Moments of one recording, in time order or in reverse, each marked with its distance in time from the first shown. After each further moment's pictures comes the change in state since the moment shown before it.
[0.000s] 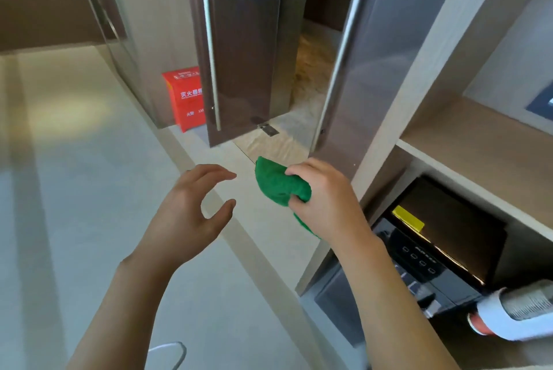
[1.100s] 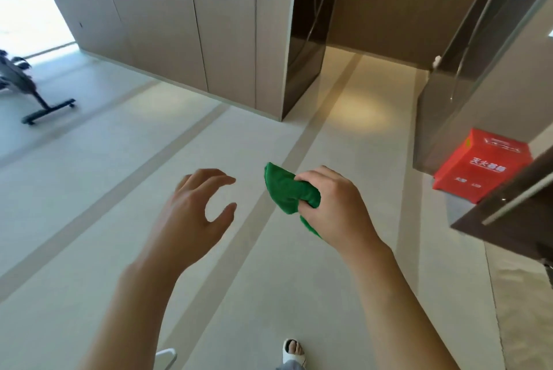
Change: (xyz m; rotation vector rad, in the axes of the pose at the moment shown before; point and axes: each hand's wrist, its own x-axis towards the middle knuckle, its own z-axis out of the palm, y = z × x) left_hand -0.242 -0.198 -0.272 0.499 0.657 -0.892; right_hand 0.148 -0.398 0.329 0.495 -0.524 -0.828
